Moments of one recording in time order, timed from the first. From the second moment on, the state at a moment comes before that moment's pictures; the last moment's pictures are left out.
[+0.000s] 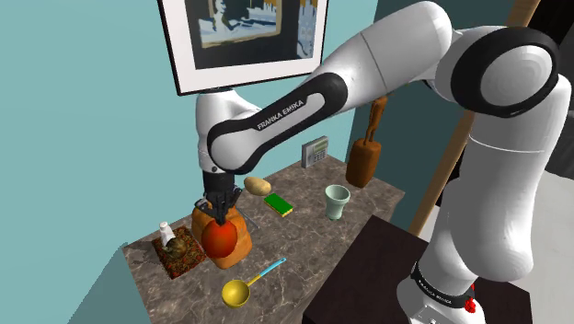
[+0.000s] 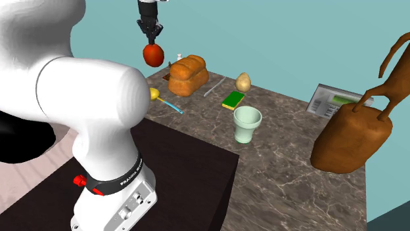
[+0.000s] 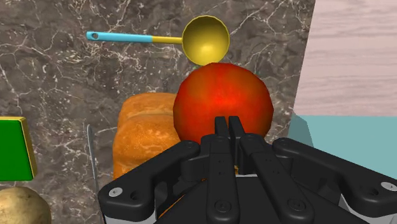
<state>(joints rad) 0.31 0.18 0.18 -2.01 0.10 2.23 0.46</state>
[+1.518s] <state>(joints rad) 0.48 0.71 0.18 -1.34 -0.02 2.09 0.66</state>
